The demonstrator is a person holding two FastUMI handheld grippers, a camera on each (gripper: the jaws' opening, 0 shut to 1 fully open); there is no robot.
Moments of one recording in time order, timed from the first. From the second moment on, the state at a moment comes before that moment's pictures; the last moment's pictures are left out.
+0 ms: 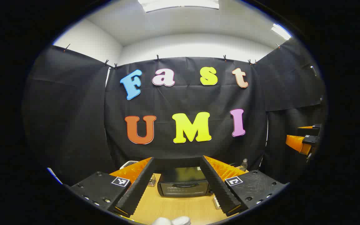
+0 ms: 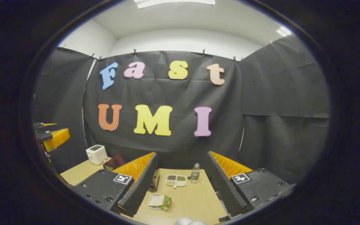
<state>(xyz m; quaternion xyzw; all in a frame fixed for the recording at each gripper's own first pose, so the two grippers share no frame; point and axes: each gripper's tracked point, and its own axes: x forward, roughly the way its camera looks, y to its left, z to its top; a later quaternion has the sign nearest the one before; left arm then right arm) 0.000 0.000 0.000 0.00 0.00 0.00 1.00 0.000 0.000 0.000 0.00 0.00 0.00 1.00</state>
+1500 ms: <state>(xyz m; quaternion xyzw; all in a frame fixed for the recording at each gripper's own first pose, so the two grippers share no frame) 0.128 -0.024 -0.187 -0.01 0.10 -0.01 0.99 0.016 -0.048 -0.046 -0.04 0.02 -0.04 1.00</state>
